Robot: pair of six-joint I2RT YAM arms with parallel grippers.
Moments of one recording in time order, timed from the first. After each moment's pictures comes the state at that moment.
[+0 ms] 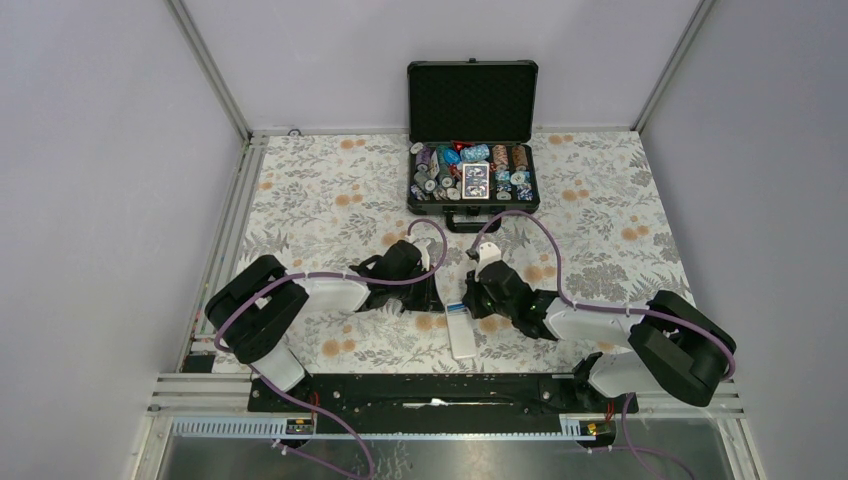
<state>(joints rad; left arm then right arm) -0.81 1.62 0.67 0.13 0.30 -0.71 0.87 1.34 0.44 0.19 0.09 0.46</state>
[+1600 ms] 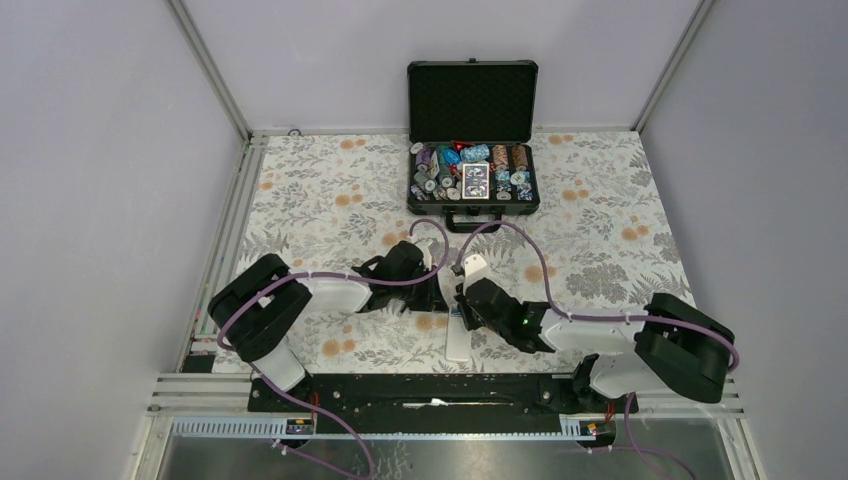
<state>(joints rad) -0.82 1.63 0.67 0.17 0.31 -0.74 1.06 1.35 0.46 0.18 0.30 0.40</state>
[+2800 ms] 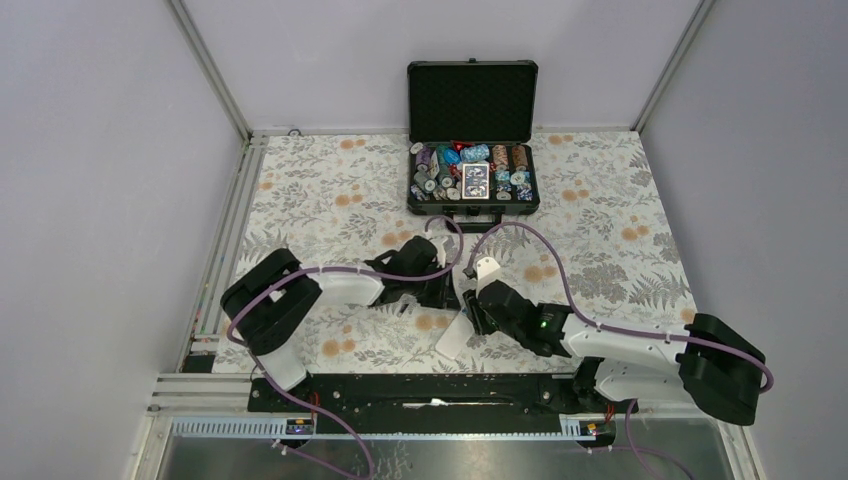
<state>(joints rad) -0.85 1.69 0.76 0.12 0.32 -0.71 1.06 1.14 0.45 -0.07 0.30 0.40</state>
